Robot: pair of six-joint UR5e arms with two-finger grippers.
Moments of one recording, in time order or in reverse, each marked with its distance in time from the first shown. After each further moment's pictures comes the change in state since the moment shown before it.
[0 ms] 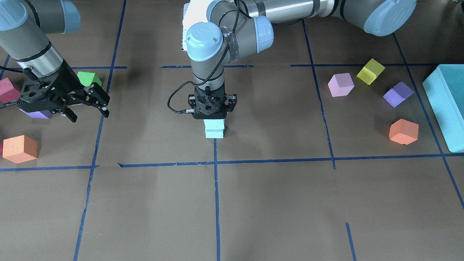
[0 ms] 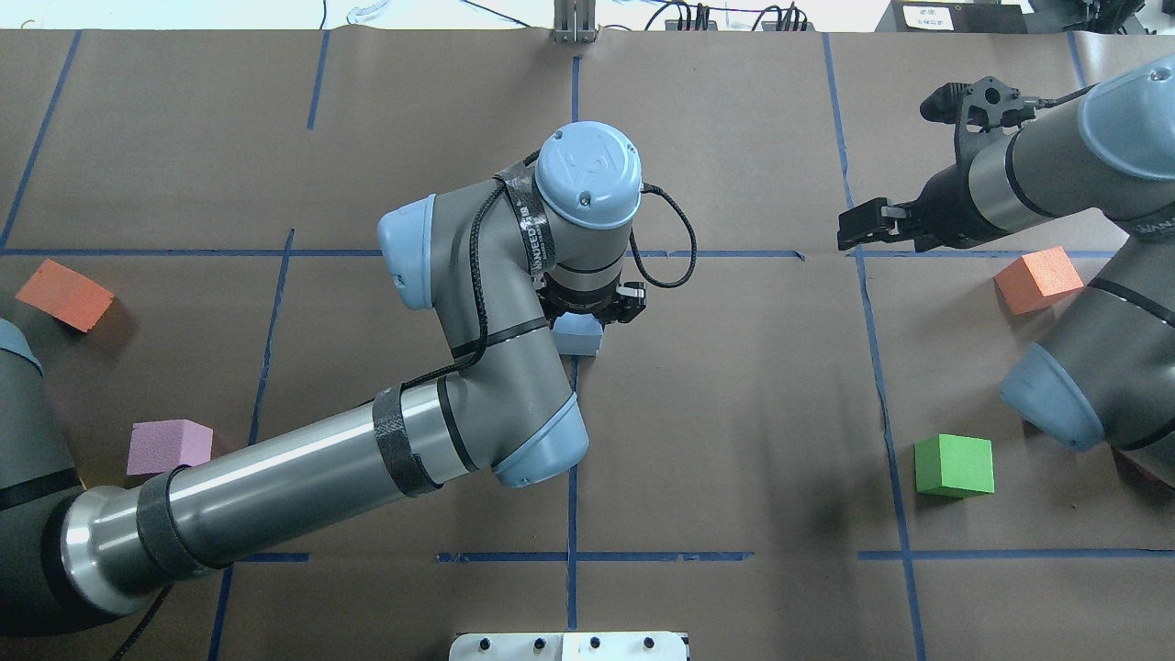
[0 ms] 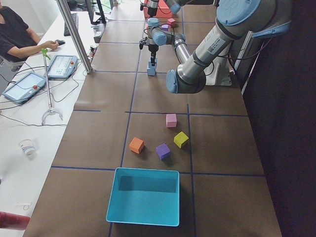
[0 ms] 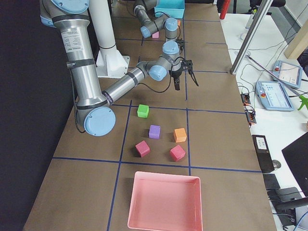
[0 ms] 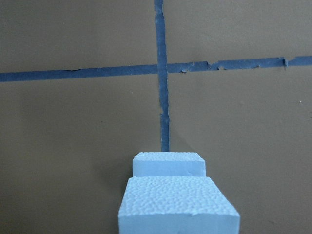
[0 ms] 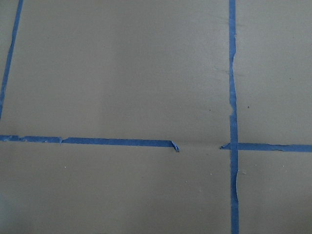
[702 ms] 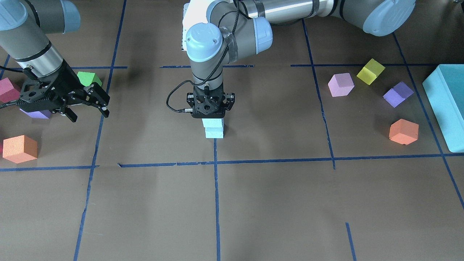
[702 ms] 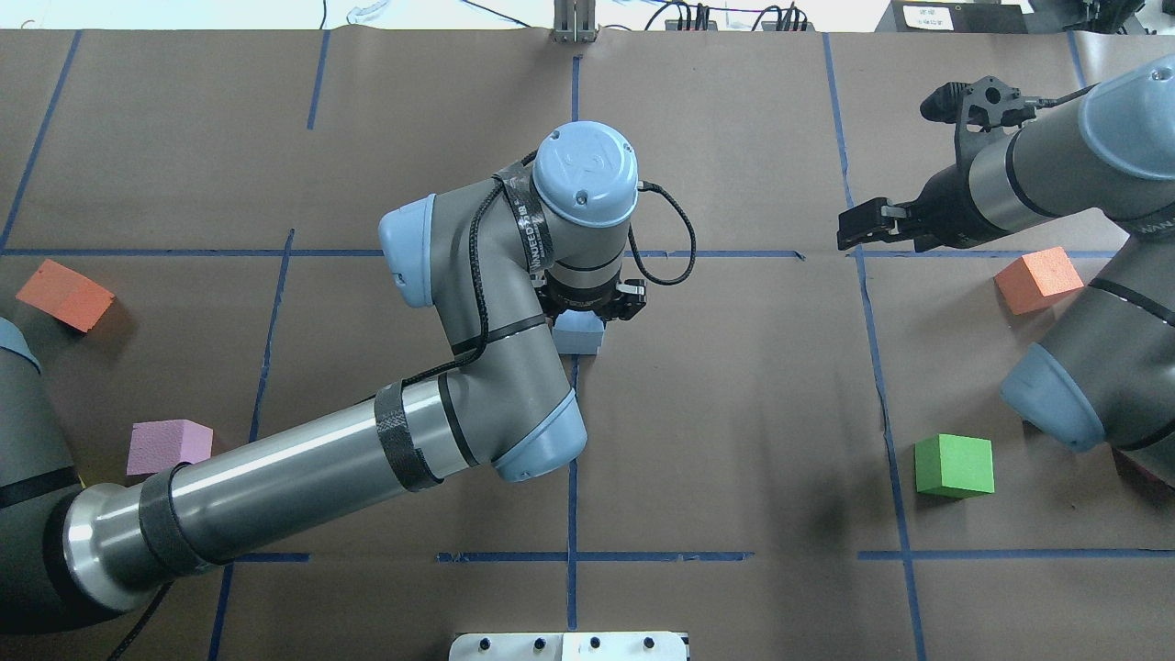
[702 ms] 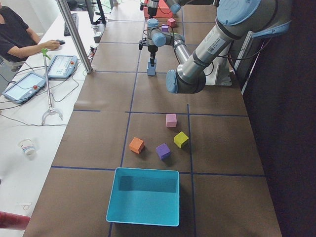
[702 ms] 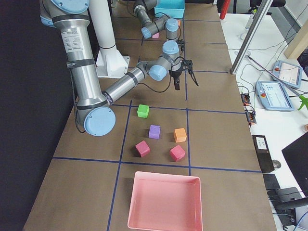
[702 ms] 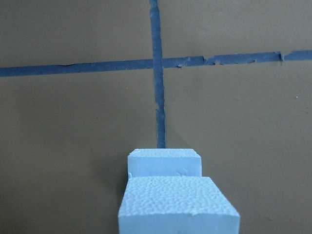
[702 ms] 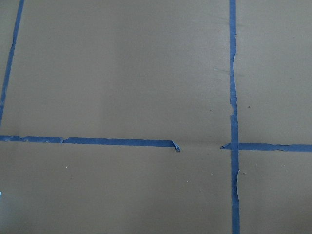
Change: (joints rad) left arm -0.005 0.000 0.025 -0.042 -0.001 0.000; right arm -0.001 0.000 0.002 0.000 0.000 0.002
